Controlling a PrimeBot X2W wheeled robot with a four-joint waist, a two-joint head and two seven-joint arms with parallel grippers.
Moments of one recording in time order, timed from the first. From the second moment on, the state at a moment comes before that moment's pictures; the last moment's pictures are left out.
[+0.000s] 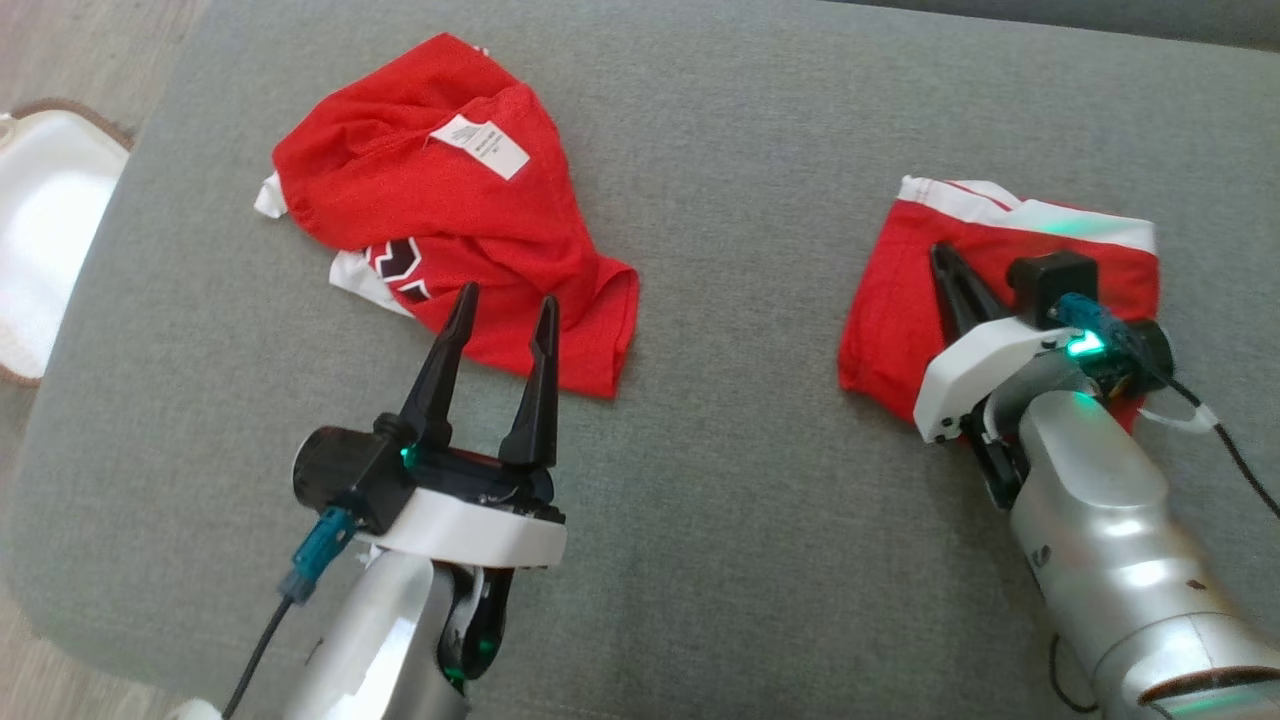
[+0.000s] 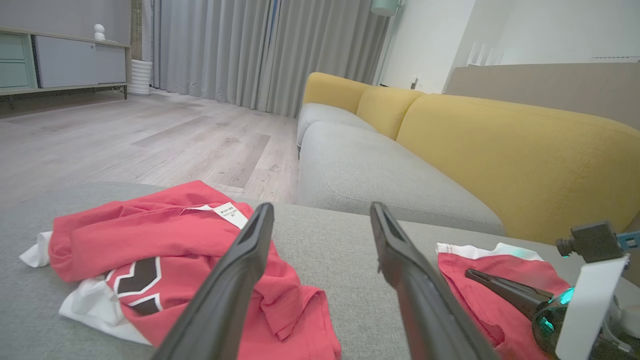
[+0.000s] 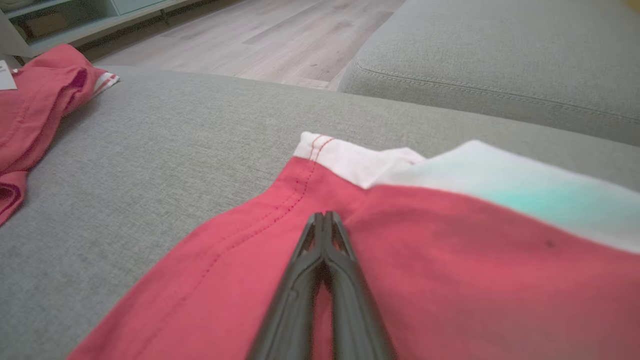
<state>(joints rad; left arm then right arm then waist) -0.28 0.05 -0.39 0.21 -0.37 -0.07 -0.26 -0.72 -0.07 0.14 1.10 0.01 0.13 -0.25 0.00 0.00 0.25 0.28</state>
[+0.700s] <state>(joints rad) -0.24 0.05 -0.30 0.18 -0.35 -0.06 -0.26 -0.41 -0.07 0.02 0.48 0.03 0.13 -0.26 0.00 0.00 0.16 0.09</state>
